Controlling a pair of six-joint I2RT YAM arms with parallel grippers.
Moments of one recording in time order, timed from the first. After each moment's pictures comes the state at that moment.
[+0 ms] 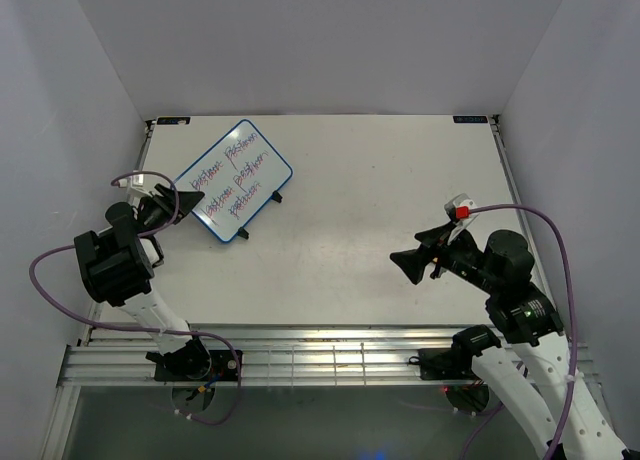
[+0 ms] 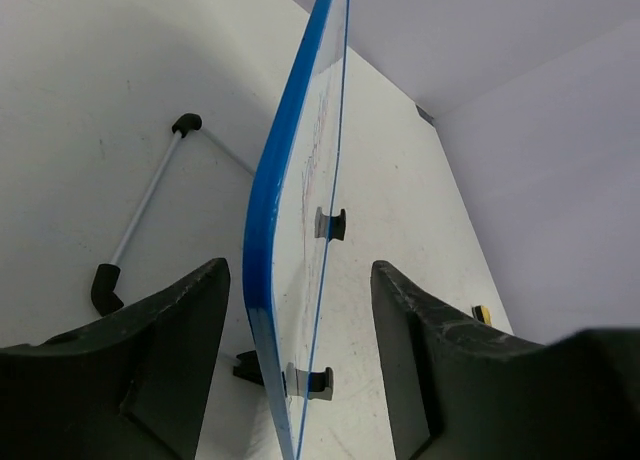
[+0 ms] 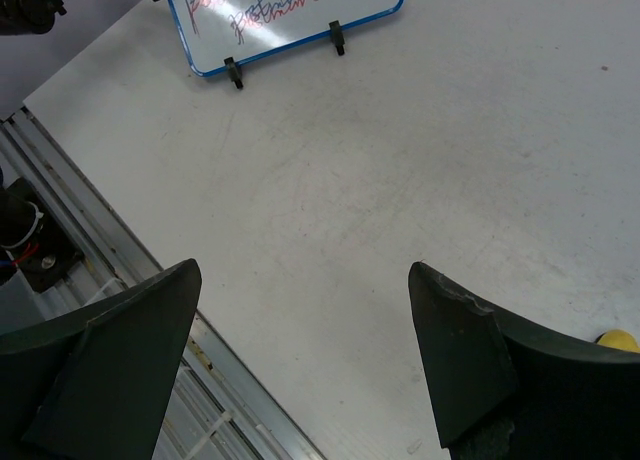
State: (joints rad) left arm 0.50 1.81 0.61 1.11 1.02 -0.79; right arm 0.39 0.46 0.67 -0.44 -0.45 0.14
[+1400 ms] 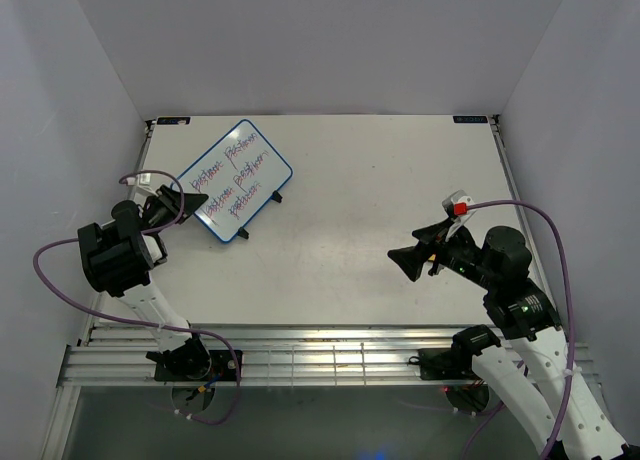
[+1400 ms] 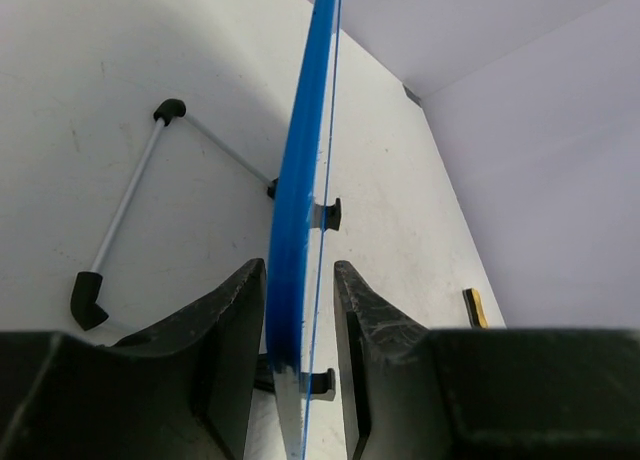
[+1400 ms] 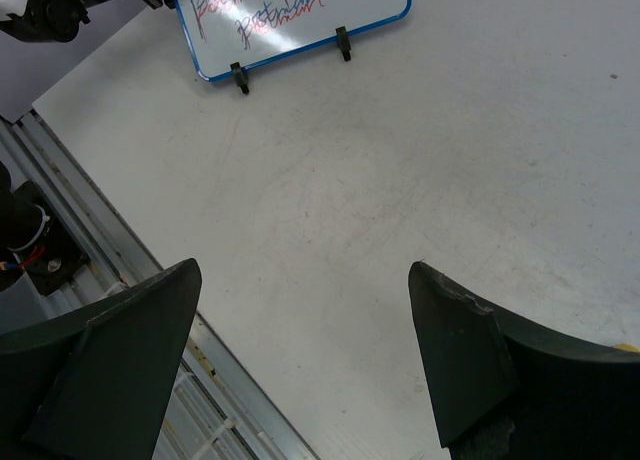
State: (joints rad) left arm 0.47 1.89 0.64 1.15 1.05 -0.80; right arm 0.39 0.49 0.67 -0.39 -0.47 0.15
